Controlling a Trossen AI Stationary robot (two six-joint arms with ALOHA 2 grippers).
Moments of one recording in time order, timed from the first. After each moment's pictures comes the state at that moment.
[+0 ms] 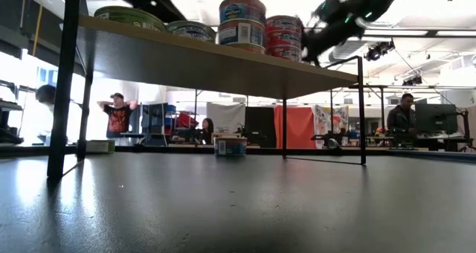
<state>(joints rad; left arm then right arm) 0.30 0.97 0.87 -0.24 -0.16 -0.63 -0.88 1.53 1.24 -0.22 -0.54 0.75</state>
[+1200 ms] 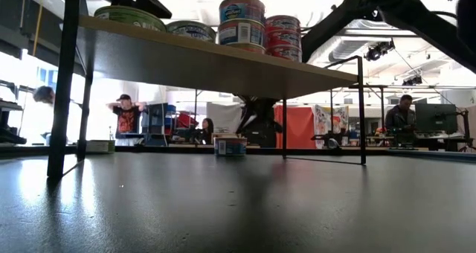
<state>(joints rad) 0.11 0.80 0.70 -0.11 -0.43 -0.72 -0.67 2.24 1.77 -0.53 -0.48 0.74</state>
